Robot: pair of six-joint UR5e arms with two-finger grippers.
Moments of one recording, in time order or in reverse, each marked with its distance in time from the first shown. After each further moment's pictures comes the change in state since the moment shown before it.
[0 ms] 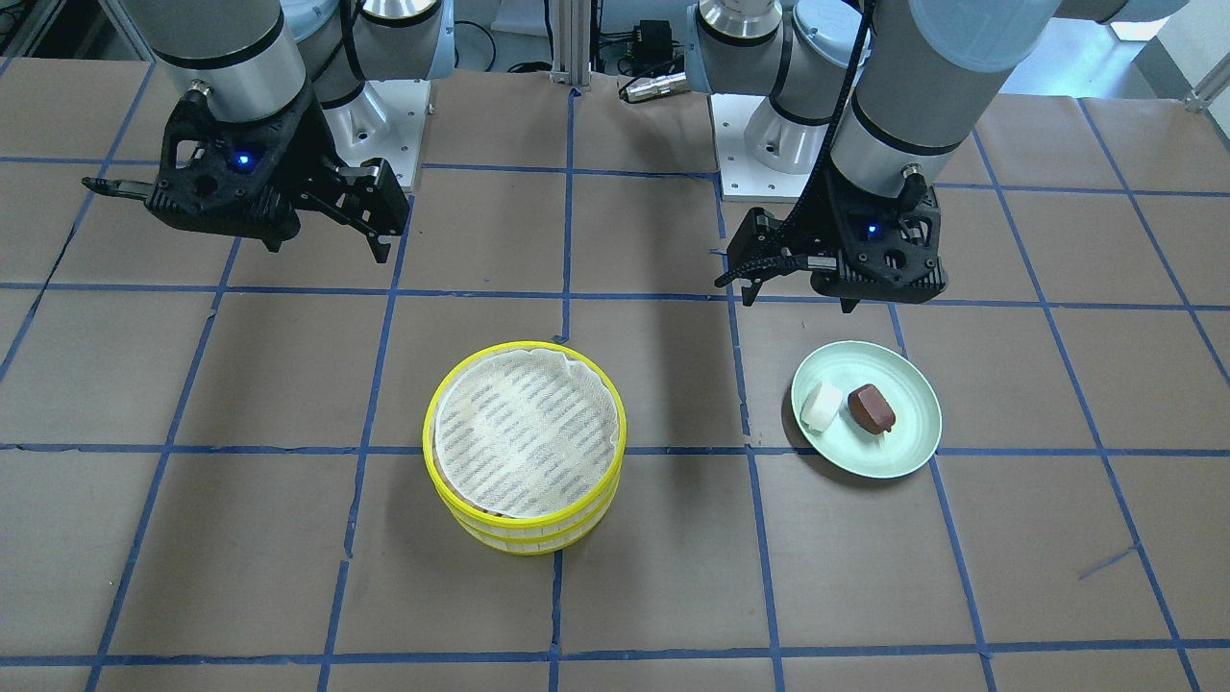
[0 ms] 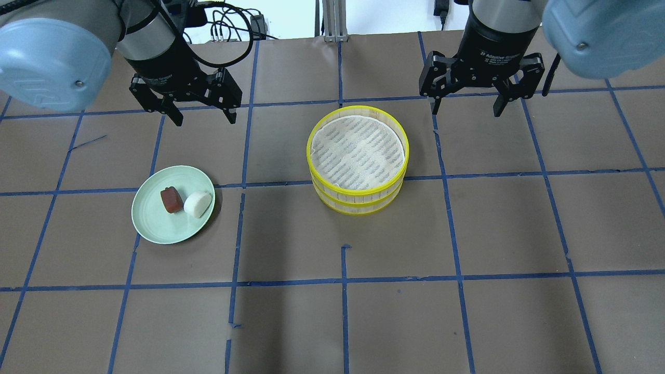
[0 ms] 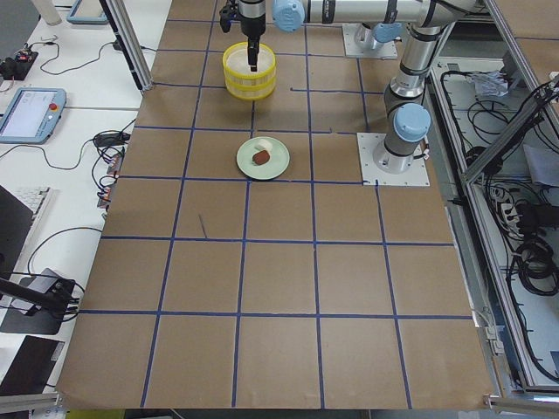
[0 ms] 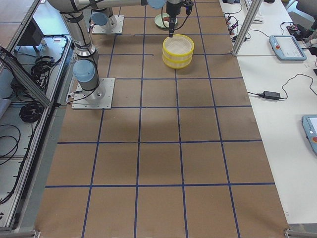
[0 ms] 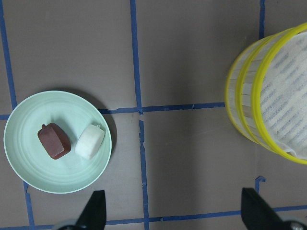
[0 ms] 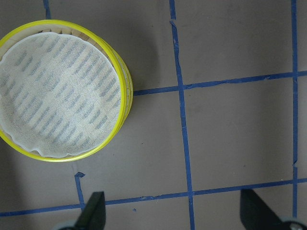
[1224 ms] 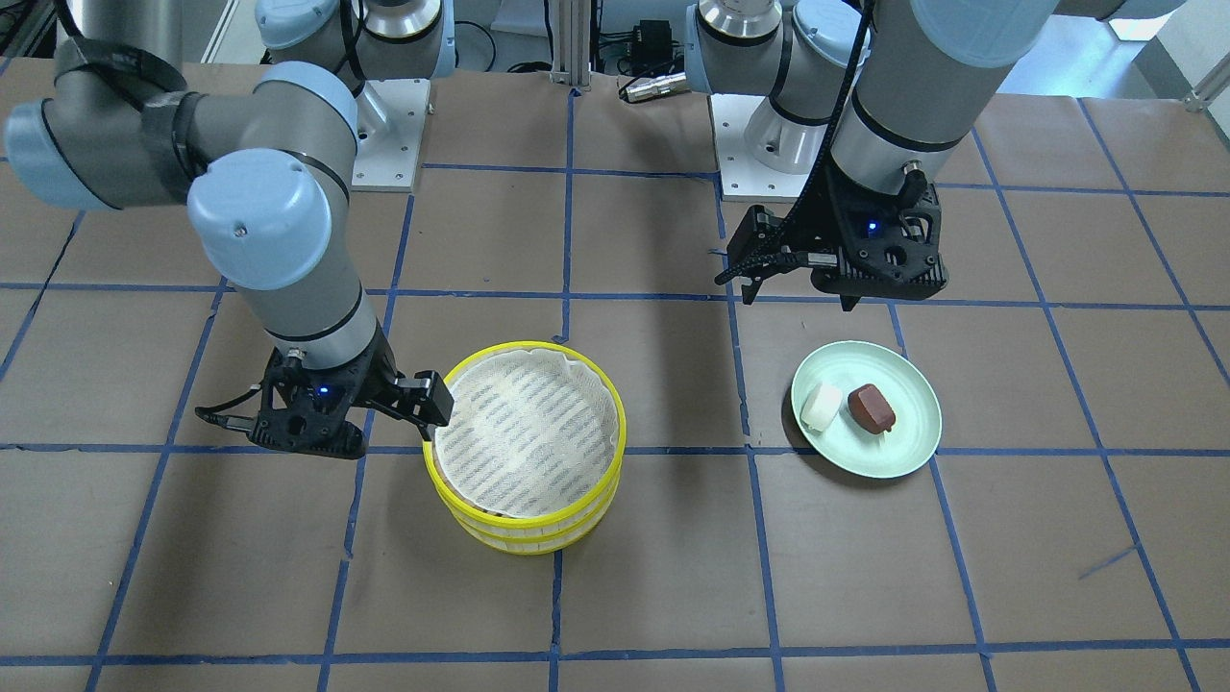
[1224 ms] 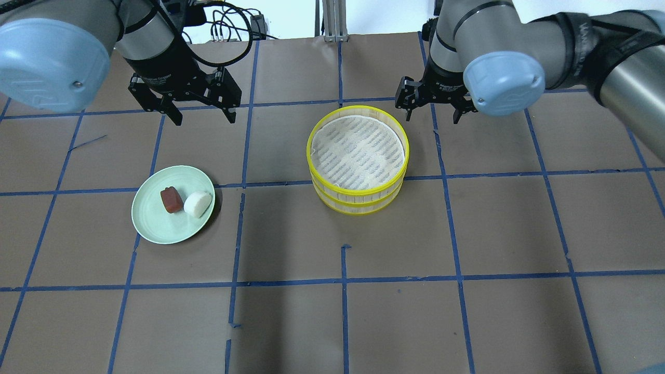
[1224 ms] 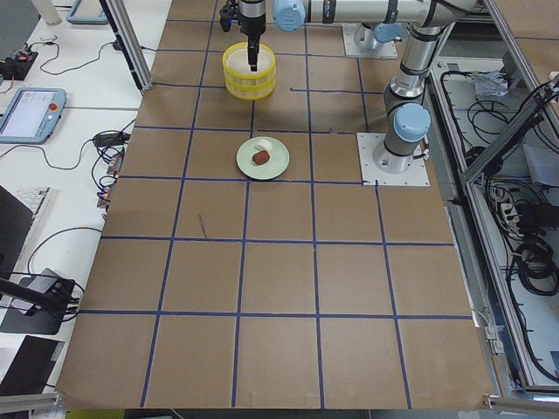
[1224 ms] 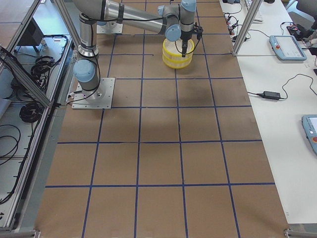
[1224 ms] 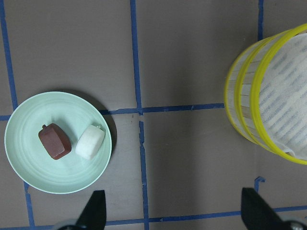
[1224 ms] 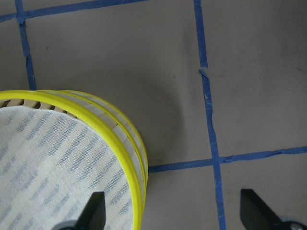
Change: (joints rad) left arm 0.000 0.003 -0.003 0.002 0.000 0.000; right arm 0.019 0.266 0.158 -0.508 0.023 0.051
